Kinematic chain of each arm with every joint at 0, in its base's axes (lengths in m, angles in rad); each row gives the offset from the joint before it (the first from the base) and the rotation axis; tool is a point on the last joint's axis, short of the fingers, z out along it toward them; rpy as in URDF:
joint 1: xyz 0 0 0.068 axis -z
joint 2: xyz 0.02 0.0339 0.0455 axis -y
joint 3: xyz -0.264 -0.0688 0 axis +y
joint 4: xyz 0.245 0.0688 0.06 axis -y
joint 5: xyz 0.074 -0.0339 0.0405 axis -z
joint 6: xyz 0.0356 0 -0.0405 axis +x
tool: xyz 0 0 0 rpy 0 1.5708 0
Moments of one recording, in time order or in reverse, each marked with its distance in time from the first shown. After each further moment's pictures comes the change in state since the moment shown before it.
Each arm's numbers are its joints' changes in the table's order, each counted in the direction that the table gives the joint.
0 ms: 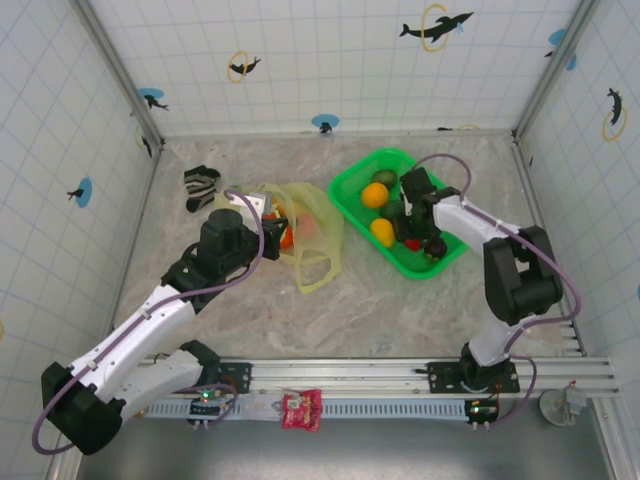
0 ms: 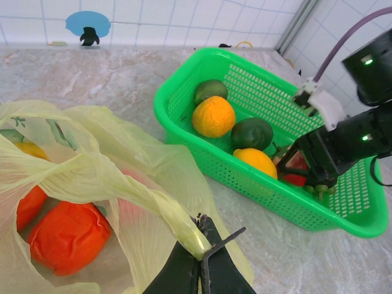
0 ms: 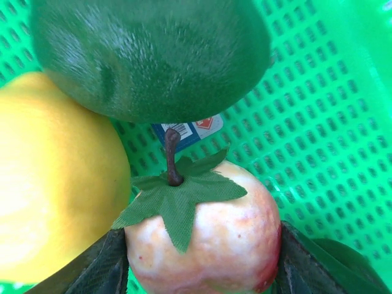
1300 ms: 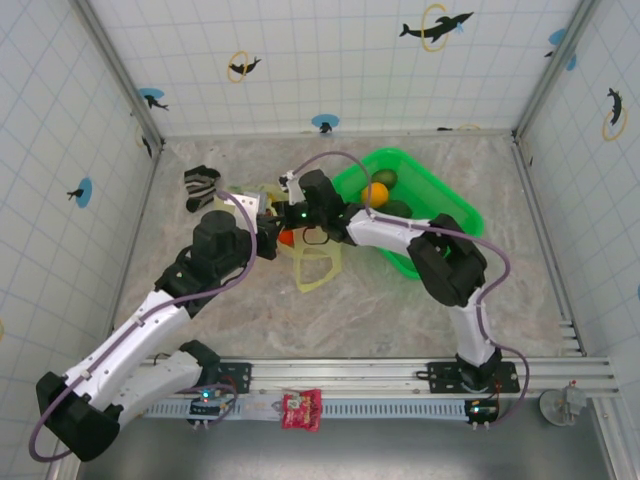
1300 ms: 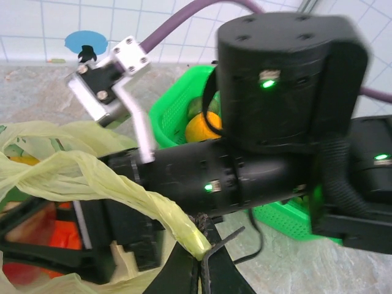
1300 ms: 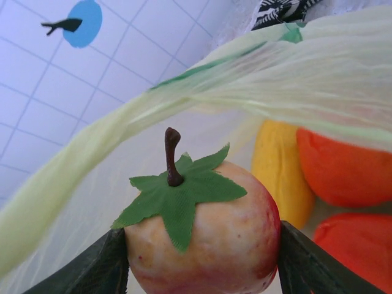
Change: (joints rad) left arm 0.000 0.049 -0.005 0.001 0.003 -0.011; right arm -0.462 -0.410 -0.334 0.870 -0.528 0.470
